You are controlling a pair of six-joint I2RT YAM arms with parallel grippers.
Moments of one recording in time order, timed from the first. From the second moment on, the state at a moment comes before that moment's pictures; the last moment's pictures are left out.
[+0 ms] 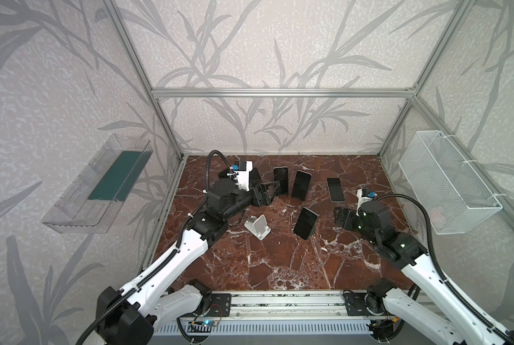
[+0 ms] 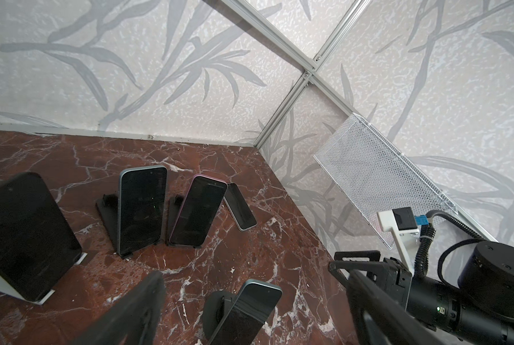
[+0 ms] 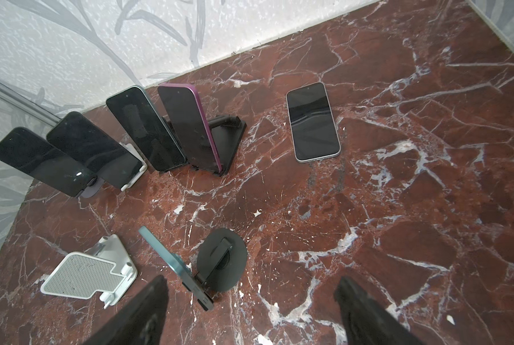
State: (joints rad) left arm -0.57 1.06 0.90 0.00 0.24 -0.52; right arm 0.47 0.77 0.75 -0.59 0.21 0.56
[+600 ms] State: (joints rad) left arm -0.97 1.22 0.74 -0.07 -0.01 -0.36; right arm 0.47 0.72 0.70 -0.55 0.22 0.52
